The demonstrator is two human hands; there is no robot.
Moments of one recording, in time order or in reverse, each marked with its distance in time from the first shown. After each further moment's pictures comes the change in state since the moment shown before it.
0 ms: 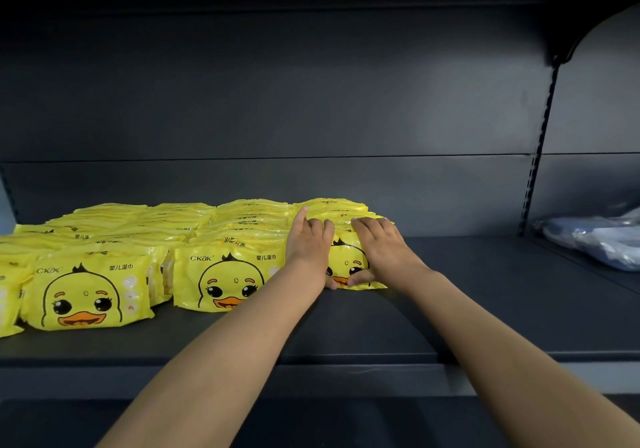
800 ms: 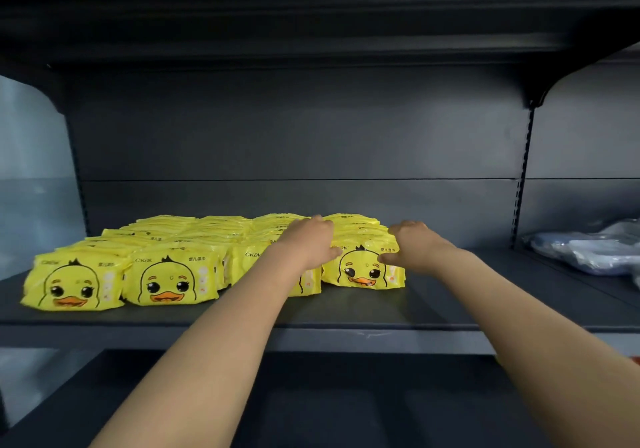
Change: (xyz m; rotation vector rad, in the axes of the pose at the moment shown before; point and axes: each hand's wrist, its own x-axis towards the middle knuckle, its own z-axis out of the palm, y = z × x) left_hand -0.096 -0.079 -0.052 -0.573 0.077 0.093; right_hand -0.052 -0.038 -0.096 0.006 -0.151 0.213
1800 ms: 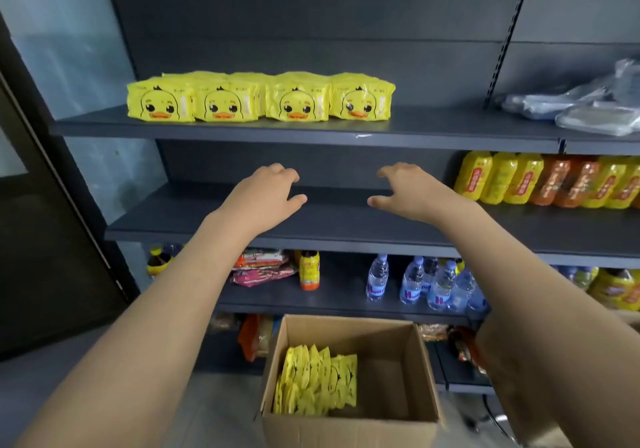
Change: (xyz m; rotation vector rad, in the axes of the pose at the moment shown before) left_hand -0.351 0.066 -0.001 -0.218 -0.037 -0.152; right_hand -0.318 -0.082 0.014 0.162 -0.135 -0.076
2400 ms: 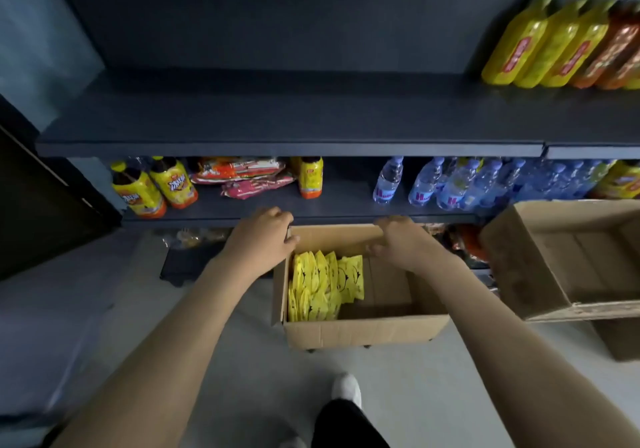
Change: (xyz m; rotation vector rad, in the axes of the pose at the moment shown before) left_hand -0.056 -0.095 0.195 -0.065 -0.412 0.025; right_hand -0.029 -0.024 0.244 0.151 -0.415 0.222
